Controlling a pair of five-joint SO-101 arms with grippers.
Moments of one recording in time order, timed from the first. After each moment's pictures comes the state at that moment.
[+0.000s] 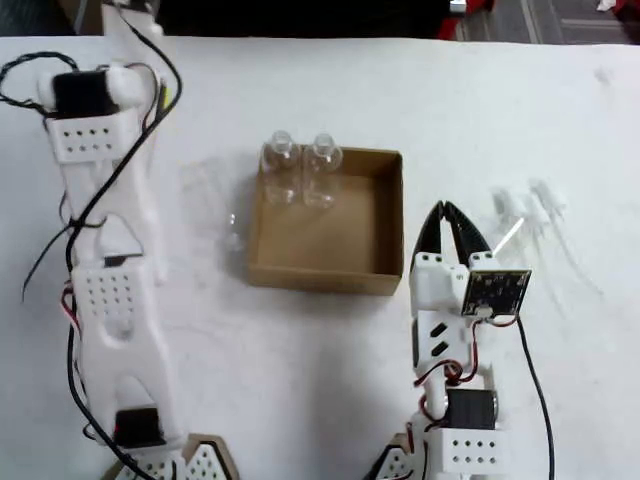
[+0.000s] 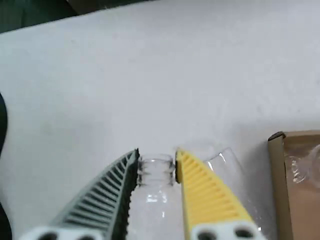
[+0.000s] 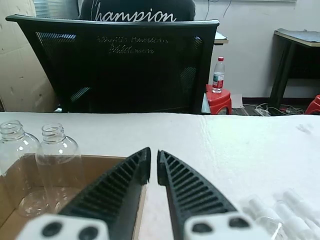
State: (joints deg) left arm -12.3 47.5 -89.2 102.3 -11.0; right arm -1.6 -99.6 96.5 14.5 2.5
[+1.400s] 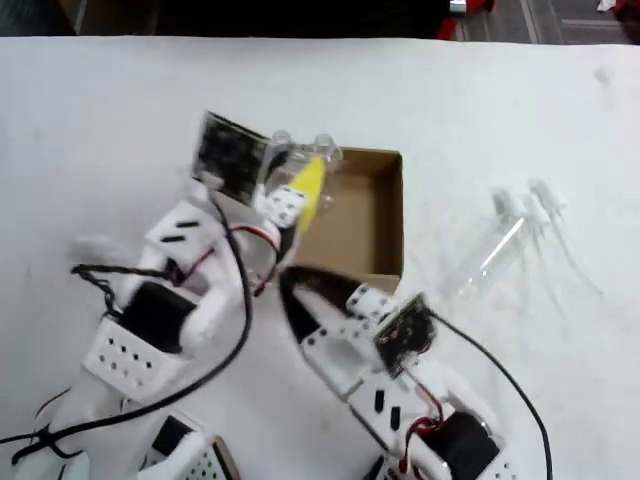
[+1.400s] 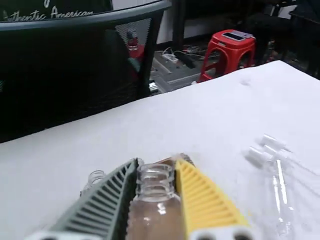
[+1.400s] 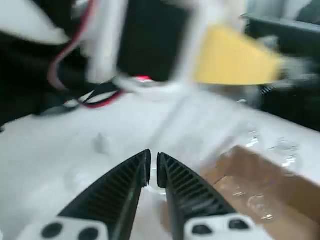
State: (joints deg) left arm 23.3 -48.5 38.8 37.6 2.9; right arm -46.9 -103.7 76.7 42.9 2.5
